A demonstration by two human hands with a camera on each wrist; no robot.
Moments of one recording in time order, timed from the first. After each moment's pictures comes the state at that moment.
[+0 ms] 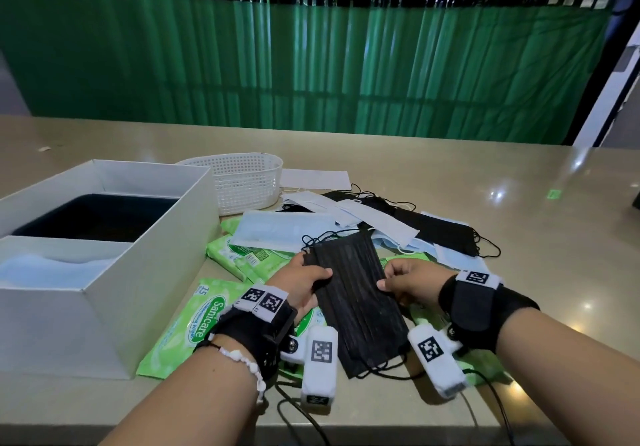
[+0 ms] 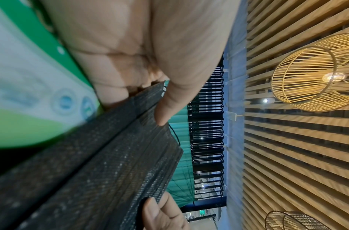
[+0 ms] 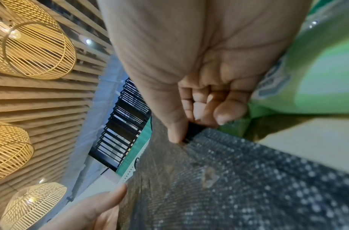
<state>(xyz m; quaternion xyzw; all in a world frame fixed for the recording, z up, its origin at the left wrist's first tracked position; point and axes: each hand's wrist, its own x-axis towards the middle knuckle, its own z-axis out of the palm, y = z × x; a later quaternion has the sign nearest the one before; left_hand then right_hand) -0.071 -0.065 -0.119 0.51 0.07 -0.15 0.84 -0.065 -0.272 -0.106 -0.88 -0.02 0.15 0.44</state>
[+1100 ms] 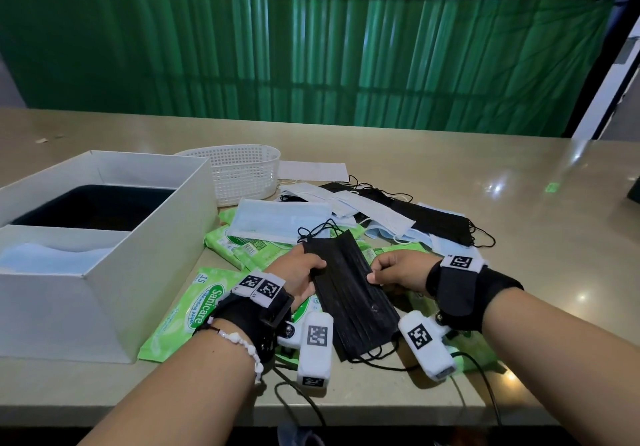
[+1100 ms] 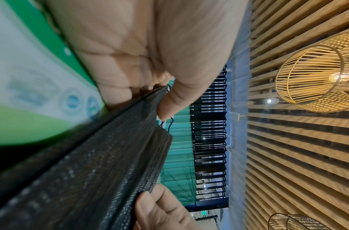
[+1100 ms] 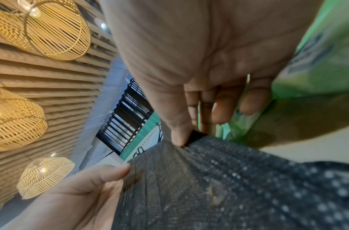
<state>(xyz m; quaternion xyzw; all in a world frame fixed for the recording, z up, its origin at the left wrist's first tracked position) -0.076 -0.067 -0.116 0.55 0.07 -0.15 0.82 -0.069 -0.260 -0.097 -0.91 -0.04 0.20 0.37</state>
